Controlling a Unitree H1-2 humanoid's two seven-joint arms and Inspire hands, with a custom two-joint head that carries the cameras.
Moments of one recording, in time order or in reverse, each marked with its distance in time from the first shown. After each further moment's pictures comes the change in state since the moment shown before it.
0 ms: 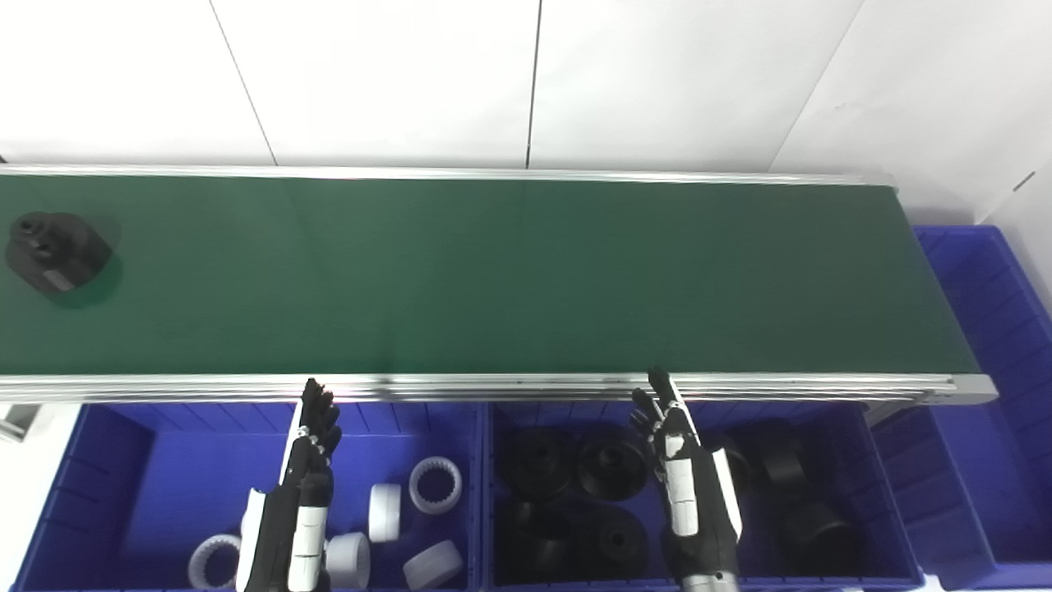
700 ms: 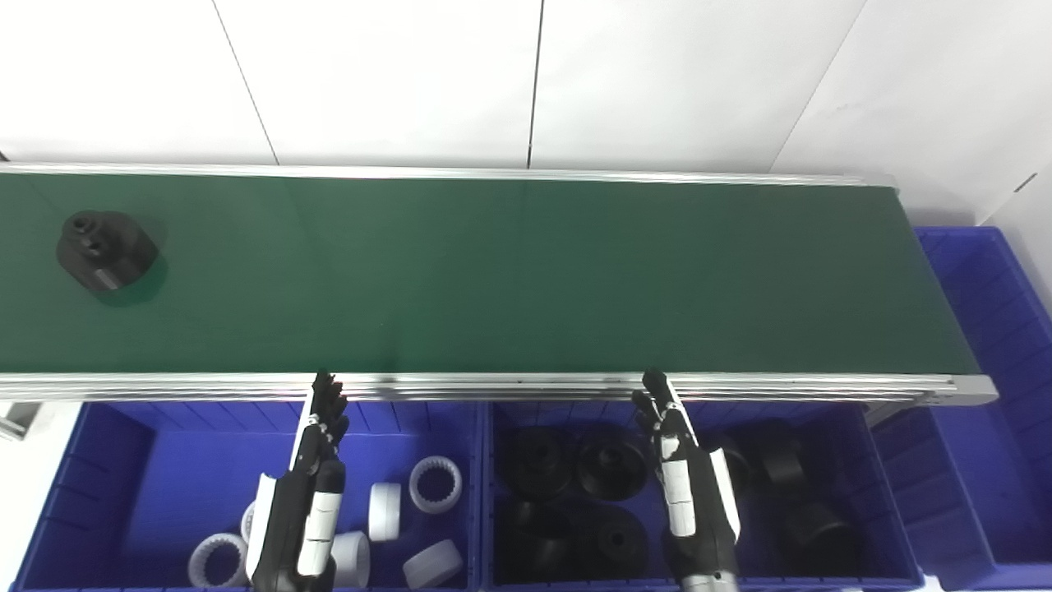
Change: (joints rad) left arm -0.044 0.001 -0.001 0.043 0.027 -0.004 0.001; right arm -0.008 -0.002 -0.006 0.017 -0.034 -0.003 0.000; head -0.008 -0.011
